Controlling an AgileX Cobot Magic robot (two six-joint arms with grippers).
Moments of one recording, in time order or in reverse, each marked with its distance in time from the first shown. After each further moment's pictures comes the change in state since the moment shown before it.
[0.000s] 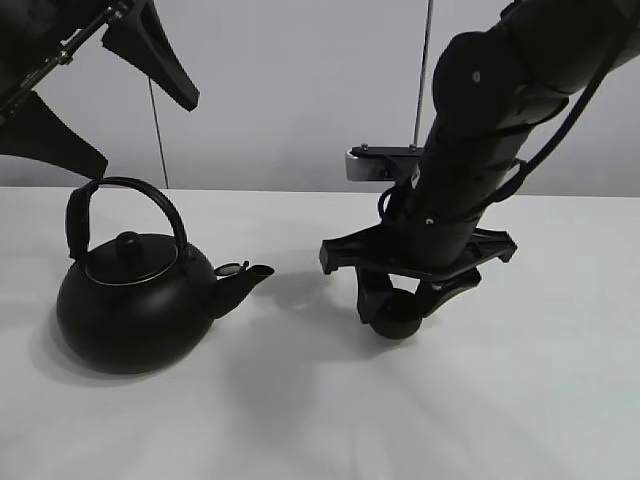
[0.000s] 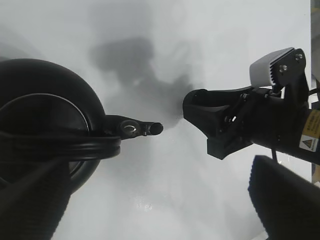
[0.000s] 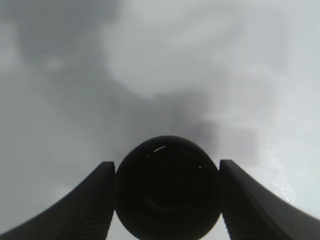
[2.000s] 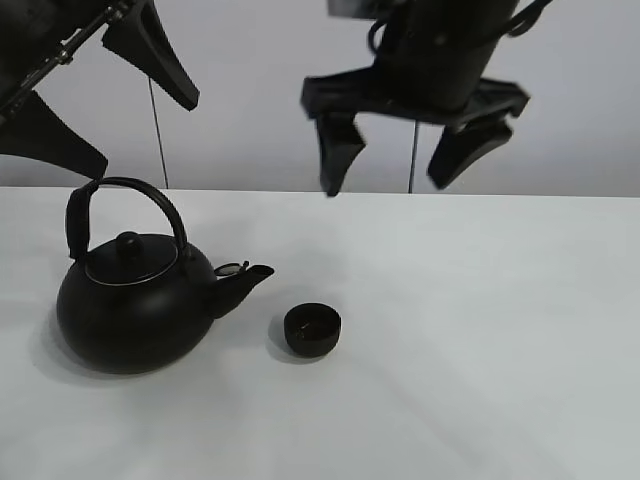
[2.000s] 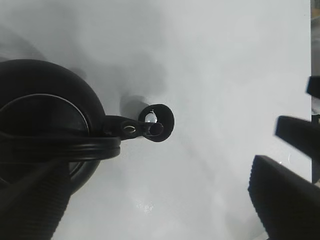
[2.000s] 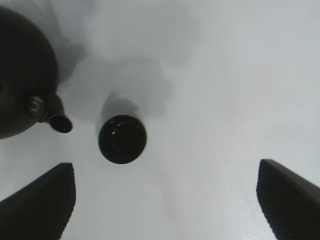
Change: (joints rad) left arm 0.000 0.000 0.000 0.000 -0.002 0.000; right arm 0.027 -0.230 -0.202 -0.021 0.348 -0.041
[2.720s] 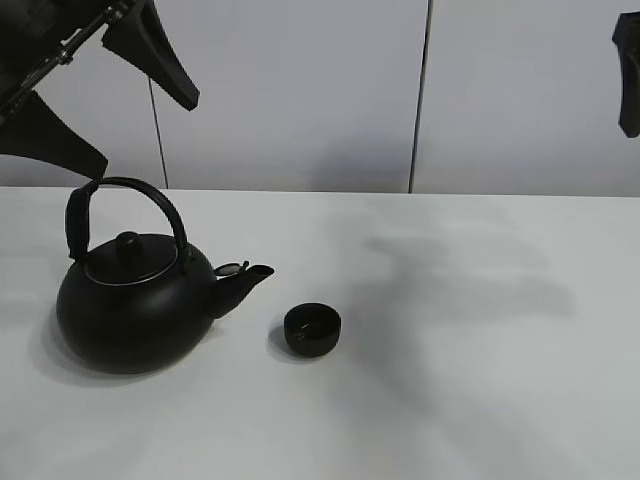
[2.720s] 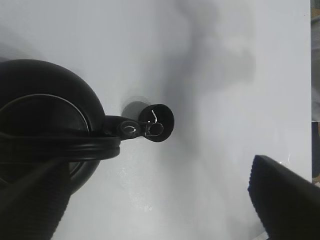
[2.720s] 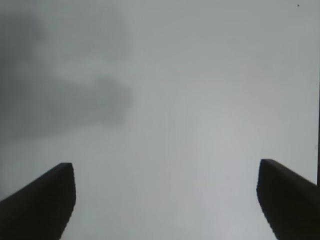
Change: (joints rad) left arm 0.000 0.000 0.000 0.000 0.000 0.000; right arm -0.522 -0.132 0.000 -0.091 0.219 -0.143
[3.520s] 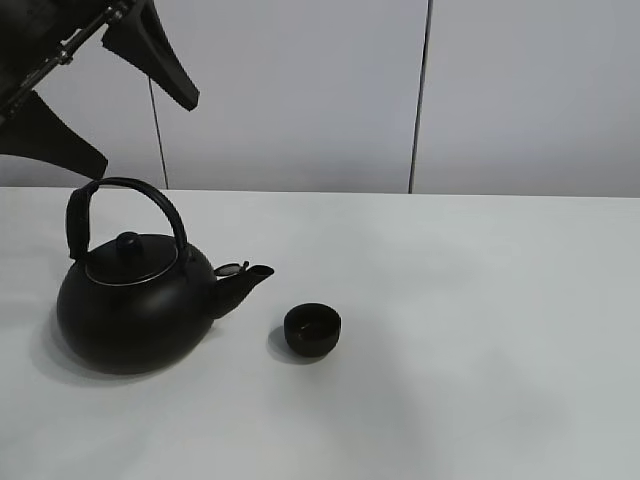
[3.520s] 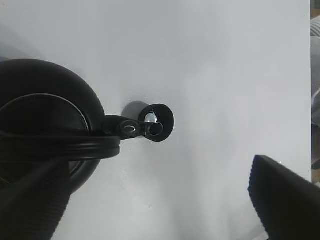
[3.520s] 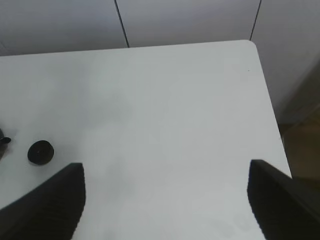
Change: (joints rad) left arm 0.000 0.000 0.000 0.000 0.000 0.000; right arm -0.030 -0.983 0.220 0.110 0.192 -0.021
